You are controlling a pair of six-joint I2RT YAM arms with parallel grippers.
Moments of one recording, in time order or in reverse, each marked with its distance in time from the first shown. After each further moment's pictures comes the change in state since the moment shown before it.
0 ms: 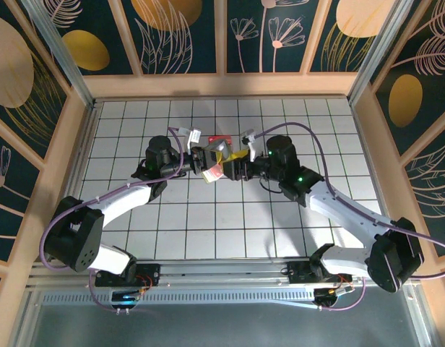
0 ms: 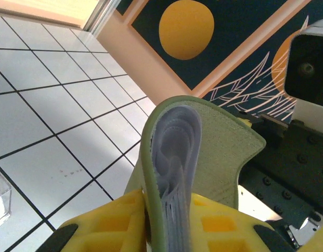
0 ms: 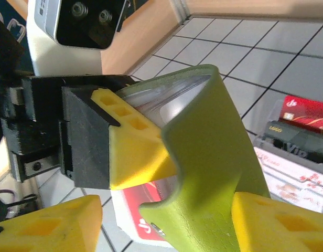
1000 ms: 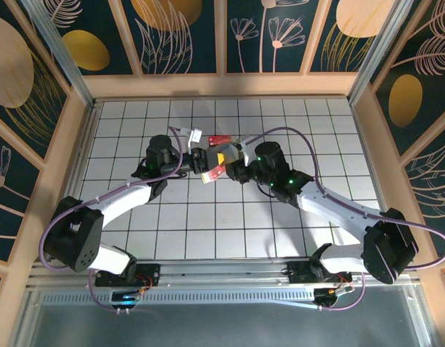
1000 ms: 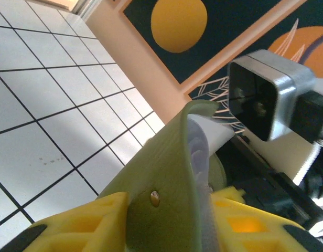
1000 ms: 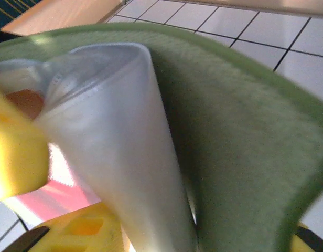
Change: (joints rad) left arm -0.005 -0.002 0.012 -0.019 0.059 -0.081; right arm 0.037 0.065 -0.030 0.000 0.220 -0.063
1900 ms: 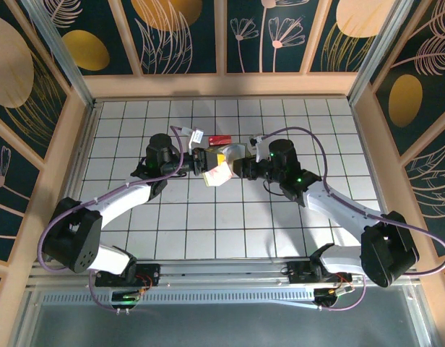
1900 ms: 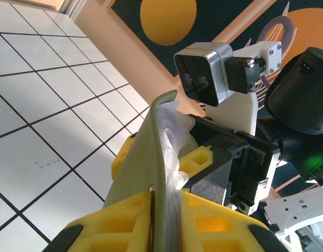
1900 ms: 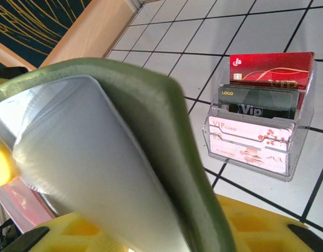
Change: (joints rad) left arm -0.001 -0.009 0.017 -0.039 0.024 0.081; right arm -0.132 -0.019 -0.064 0.068 -0.221 0.201
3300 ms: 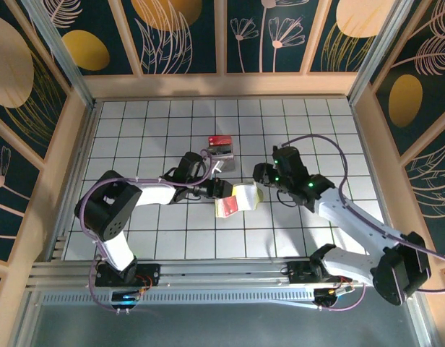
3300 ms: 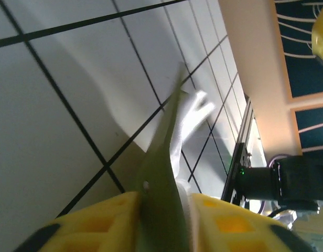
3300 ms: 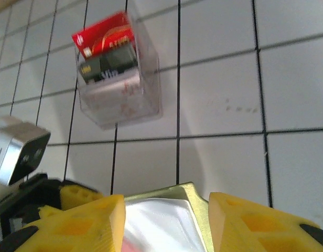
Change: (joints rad) left arm -0.135 0.329 -0.011 -0.146 -0.035 -0.021; right arm 0.028 -0.133 0.027 -0.465 0.383 0.252
